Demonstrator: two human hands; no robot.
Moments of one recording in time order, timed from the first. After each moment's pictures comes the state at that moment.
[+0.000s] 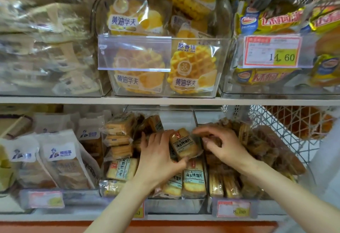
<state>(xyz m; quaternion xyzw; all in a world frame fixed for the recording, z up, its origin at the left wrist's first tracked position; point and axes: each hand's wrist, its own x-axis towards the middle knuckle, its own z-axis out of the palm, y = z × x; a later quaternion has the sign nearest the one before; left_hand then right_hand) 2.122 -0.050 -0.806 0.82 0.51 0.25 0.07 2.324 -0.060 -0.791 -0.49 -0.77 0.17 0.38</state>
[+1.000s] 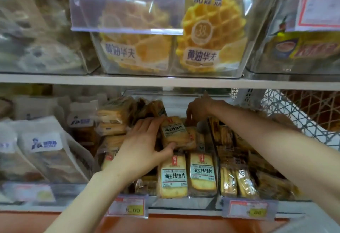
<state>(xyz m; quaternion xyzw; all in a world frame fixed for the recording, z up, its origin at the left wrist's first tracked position) 2.085 -0.037 -0.800 0.84 0.51 0.19 0.08 2.292 0.107 -0.801 -0.59 -0.76 0.00 -0.28</state>
